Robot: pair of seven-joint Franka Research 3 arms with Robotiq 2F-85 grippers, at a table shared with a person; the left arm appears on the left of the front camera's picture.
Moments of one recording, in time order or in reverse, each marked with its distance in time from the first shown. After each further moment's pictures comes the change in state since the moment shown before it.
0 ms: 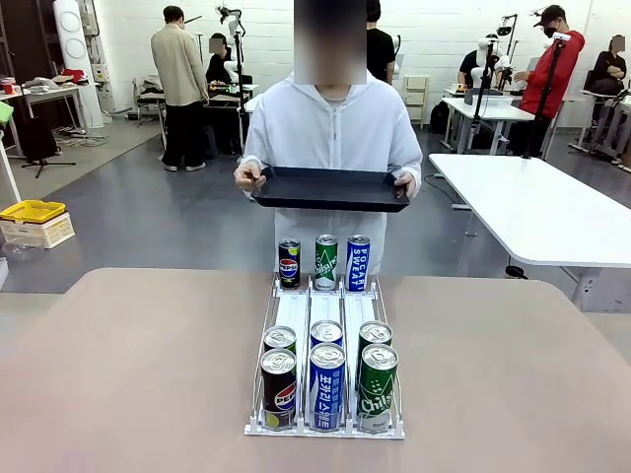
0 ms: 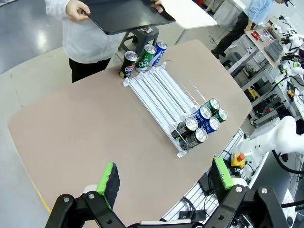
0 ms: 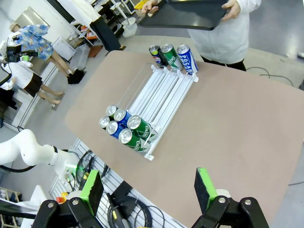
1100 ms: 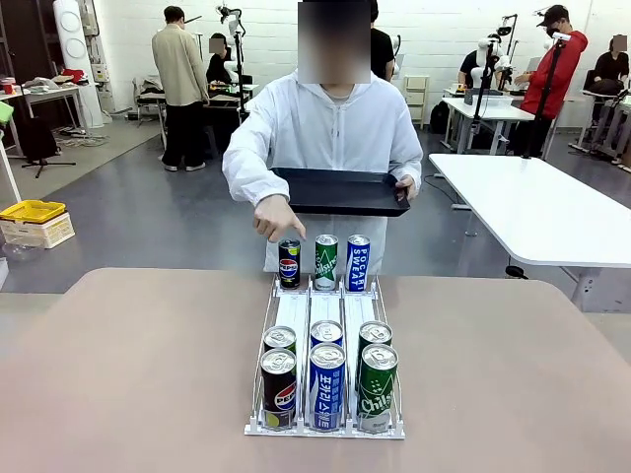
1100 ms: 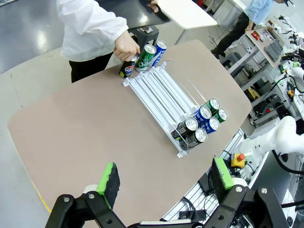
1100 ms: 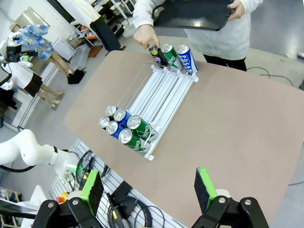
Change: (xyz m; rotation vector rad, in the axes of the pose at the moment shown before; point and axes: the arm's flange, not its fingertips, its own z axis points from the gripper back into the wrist) left arm 0.000 0.000 0.000 0.000 0.000 0.000; right arm 0.000 0.000 0.000 0.000 0.000 0.000
